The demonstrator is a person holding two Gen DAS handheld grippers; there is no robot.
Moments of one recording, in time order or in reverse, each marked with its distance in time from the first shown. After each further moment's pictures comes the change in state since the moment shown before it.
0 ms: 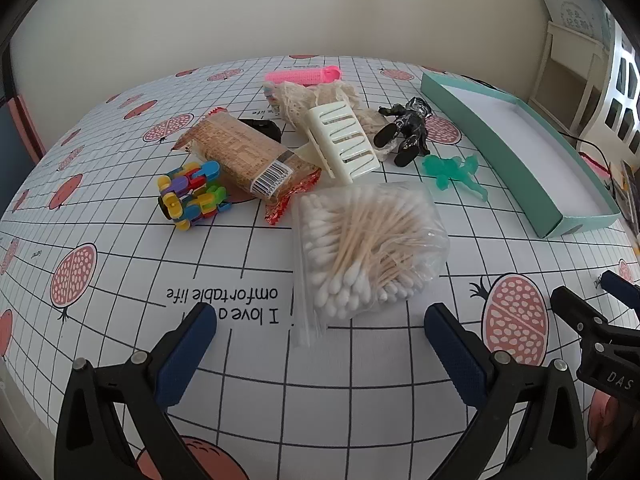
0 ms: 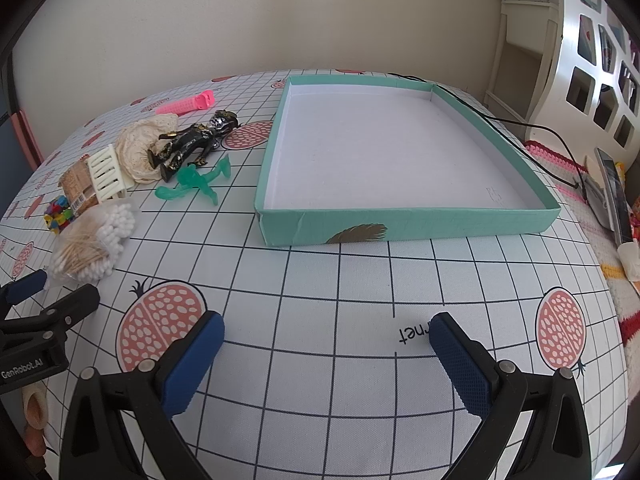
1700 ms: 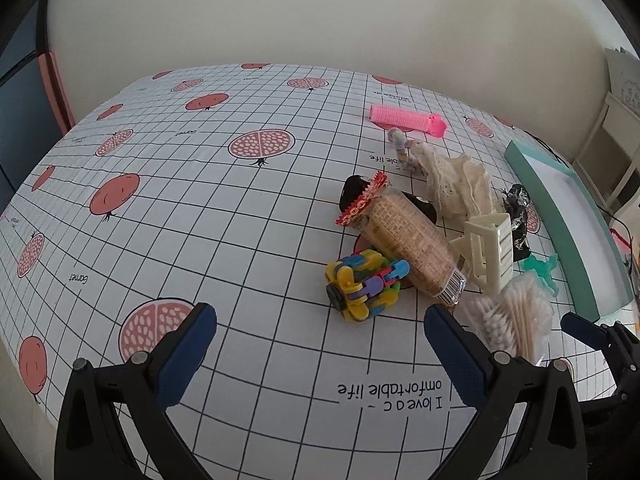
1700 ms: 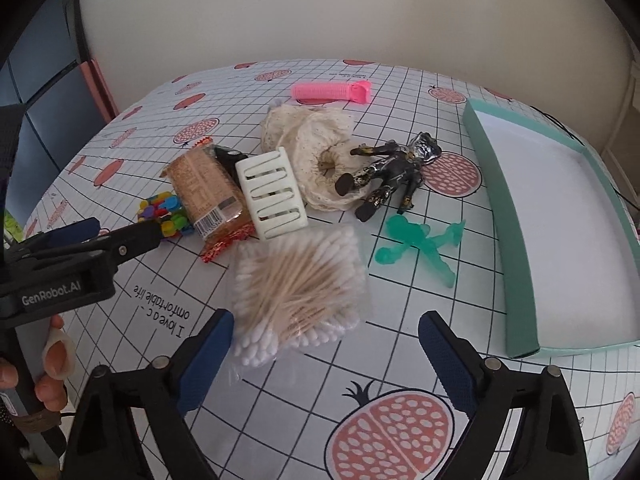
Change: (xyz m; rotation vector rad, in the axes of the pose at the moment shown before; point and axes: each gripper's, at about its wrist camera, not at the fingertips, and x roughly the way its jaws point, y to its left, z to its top) left arm 0.006 0.110 0.054 -0.153 0.016 0.028; right arm 0.015 0.119 0.053 -0.200 0.093 0.250
